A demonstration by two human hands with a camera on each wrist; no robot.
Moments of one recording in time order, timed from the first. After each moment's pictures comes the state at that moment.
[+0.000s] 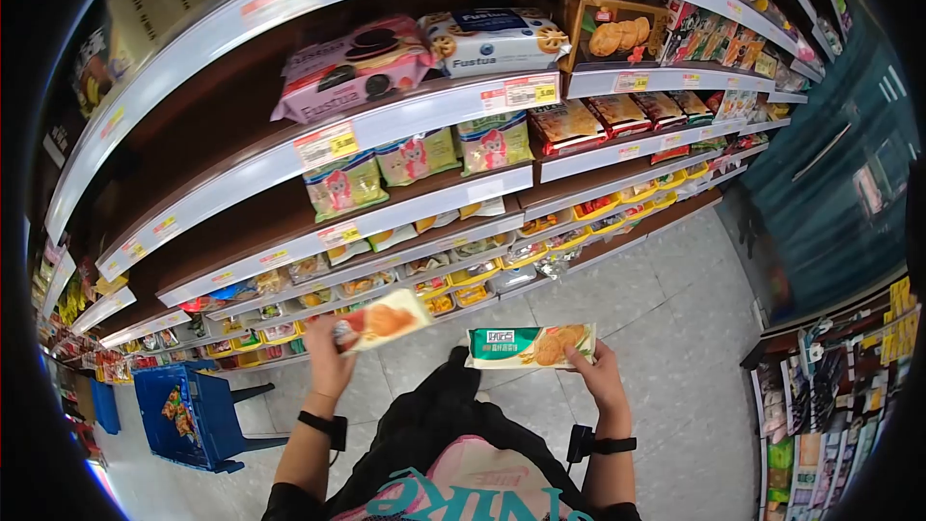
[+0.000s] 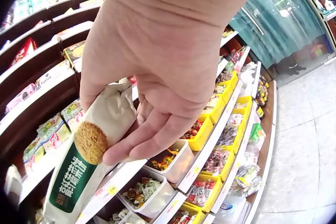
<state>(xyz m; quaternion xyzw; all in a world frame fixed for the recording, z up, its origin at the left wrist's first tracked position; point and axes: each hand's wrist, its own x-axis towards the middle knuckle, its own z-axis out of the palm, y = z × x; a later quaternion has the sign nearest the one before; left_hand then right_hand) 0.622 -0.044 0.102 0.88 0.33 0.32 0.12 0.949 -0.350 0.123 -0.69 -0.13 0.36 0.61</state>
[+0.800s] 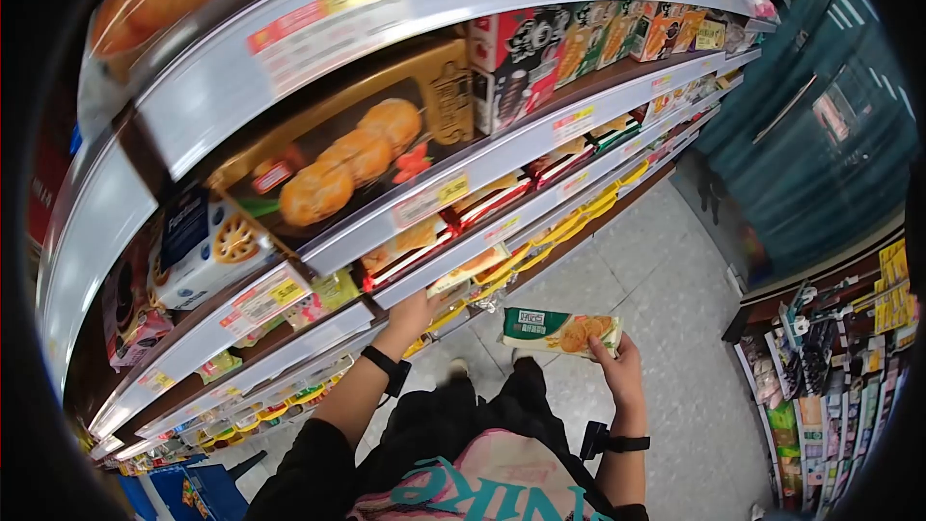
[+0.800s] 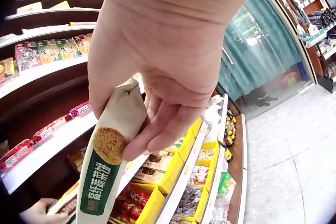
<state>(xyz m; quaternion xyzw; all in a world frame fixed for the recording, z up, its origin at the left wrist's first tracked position) 1.102 -0.032 0.071 0.91 0.28 0.00 0.30 1.208 -0.385 0.144 -0.77 -0.03 0.19 0.60</state>
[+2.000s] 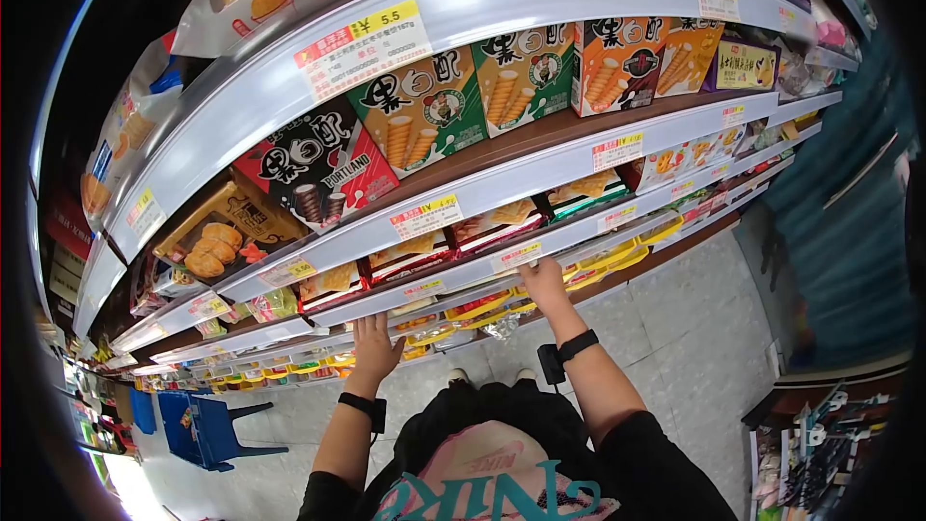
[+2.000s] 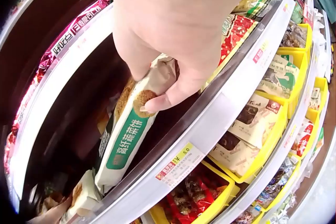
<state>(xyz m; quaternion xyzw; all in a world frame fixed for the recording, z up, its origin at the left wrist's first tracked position) 1.121 -0.109 0.083 0.91 0.42 0.01 0.05 1.458 -0.218 0.048 -0.67 -0.24 0.33 0.62</state>
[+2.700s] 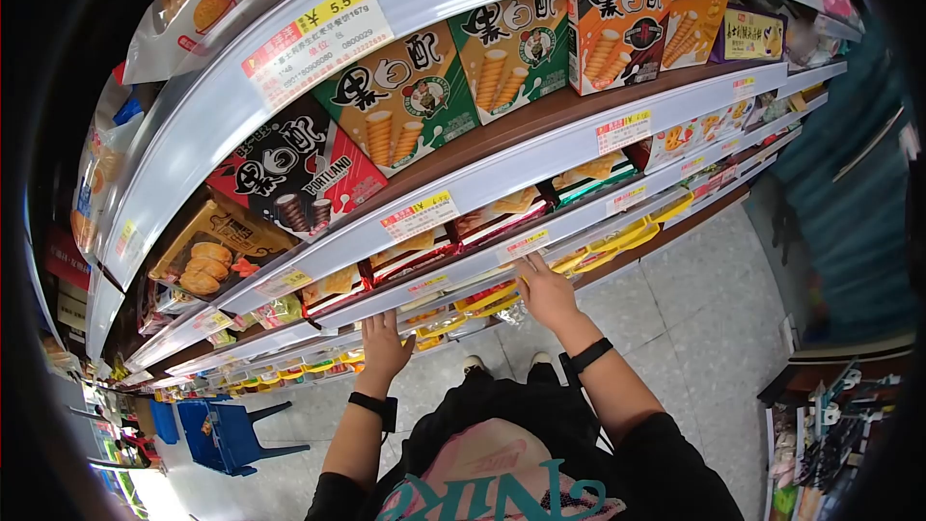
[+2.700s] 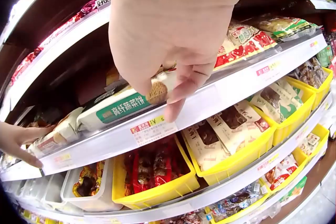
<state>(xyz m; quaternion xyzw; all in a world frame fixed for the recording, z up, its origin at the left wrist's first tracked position) 1.123 -0.109 0.085 0.91 0.42 -0.02 0.04 1.427 -0.253 0.073 -0.78 -0.53 0.09 0.31</state>
